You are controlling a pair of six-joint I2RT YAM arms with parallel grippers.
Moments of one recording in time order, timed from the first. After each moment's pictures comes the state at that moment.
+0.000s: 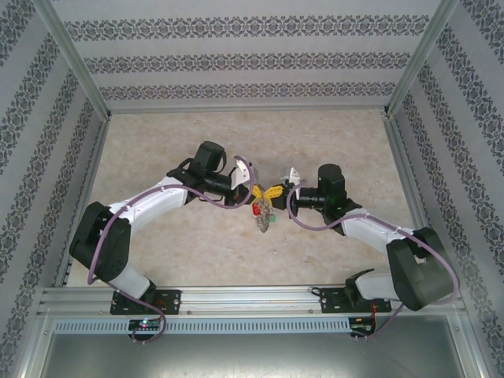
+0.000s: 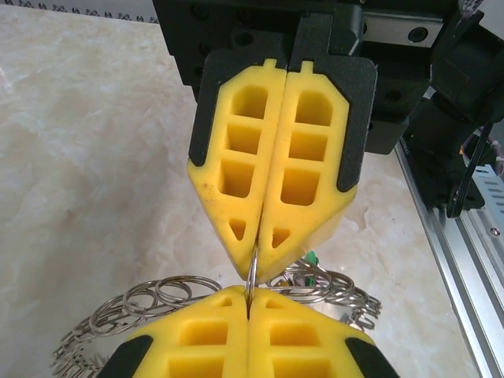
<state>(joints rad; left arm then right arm) -0.53 1.58 1.07 -0.24 0.87 0.51 0.38 1.33 0.55 0.43 -0.98 -0.16</state>
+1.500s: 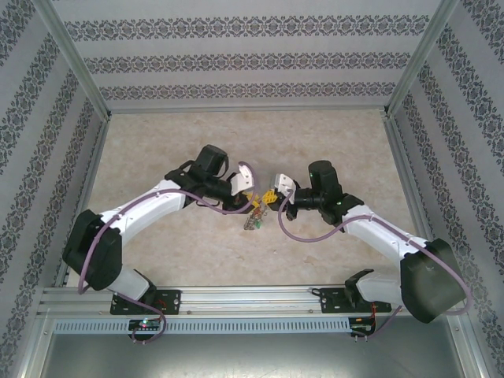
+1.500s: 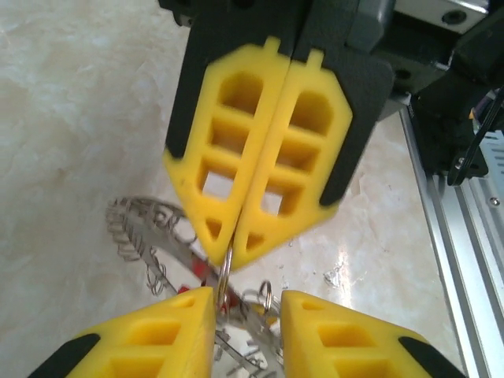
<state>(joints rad) -0.56 1.50 1.07 -0.39 0.76 0.52 0.45 1.24 0.67 0.03 -0.81 -0.49</state>
